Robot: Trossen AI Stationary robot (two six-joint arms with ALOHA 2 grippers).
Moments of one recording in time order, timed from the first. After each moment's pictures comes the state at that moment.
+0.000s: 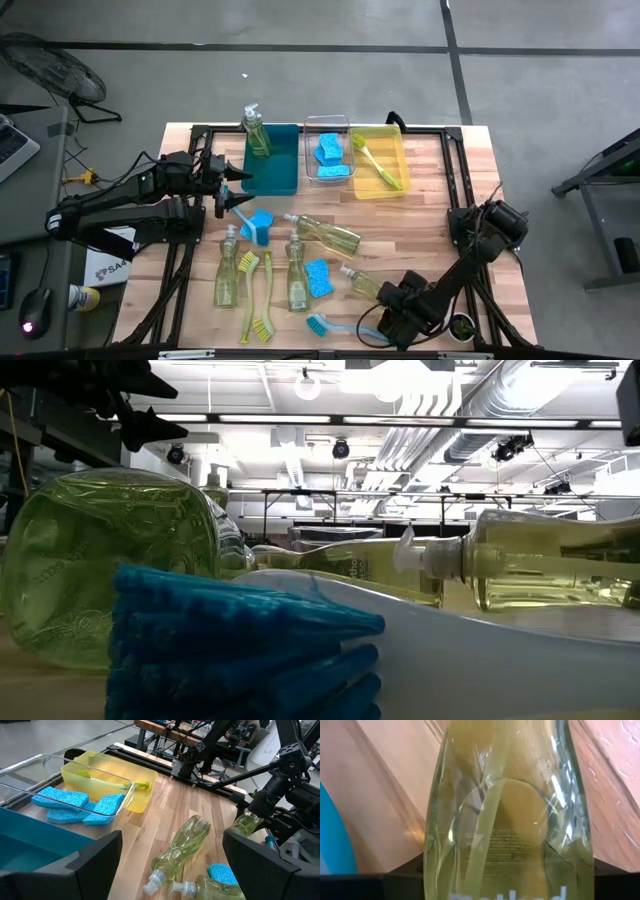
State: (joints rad) left arm 0.29 0.41 0.50 -0.30 0.18 -0.25; right arm 0.83 1.96 1.21 -0.75 0.27 1.42
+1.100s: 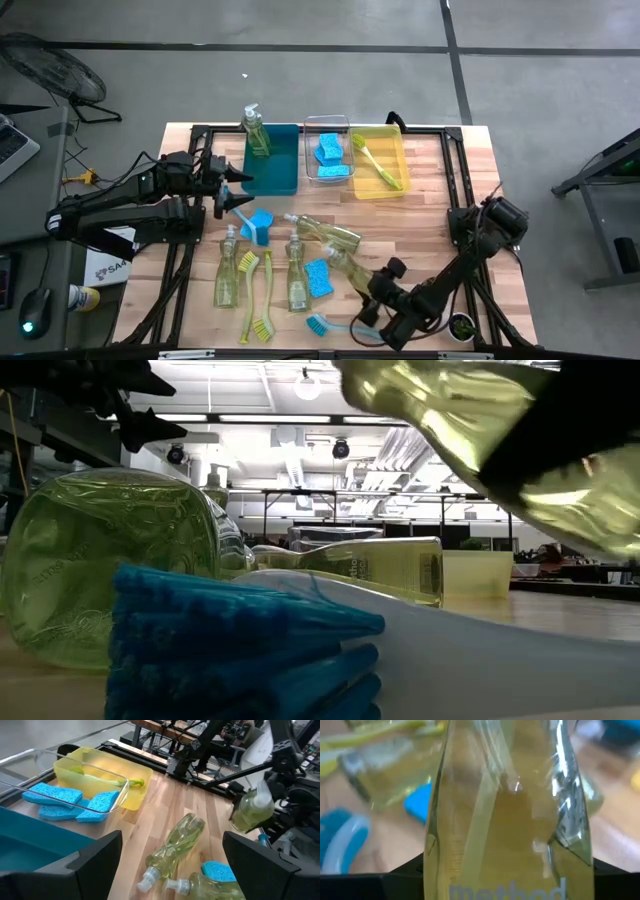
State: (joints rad) left arm 0.29 0.41 0.50 -0.31 0.21 -0.27; right arm 0.79 1.90 1.21 -0.57 0.97 1.23
